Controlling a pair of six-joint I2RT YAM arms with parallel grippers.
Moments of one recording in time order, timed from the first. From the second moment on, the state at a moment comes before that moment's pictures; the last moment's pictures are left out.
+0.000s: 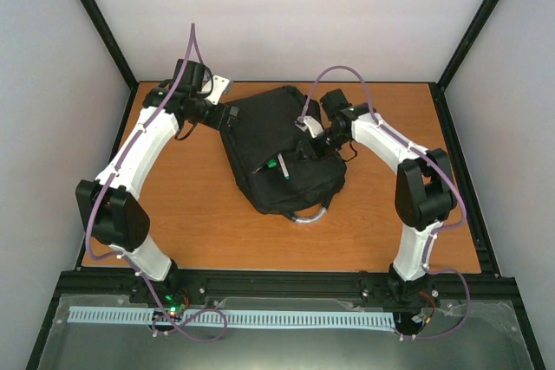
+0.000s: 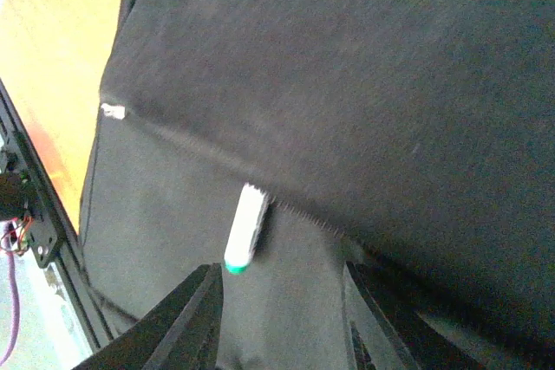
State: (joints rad) left arm -0.26 1.64 1.62 -0.88 0.18 0.12; right arm 0.41 1.90 1.52 -0.87 -0.67 -0.09
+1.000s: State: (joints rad) left arm -0.26 1.58 1.58 -0.88 0.19 0.13; right arm 0.62 1.58 1.17 -0.49 -0.35 -1.18
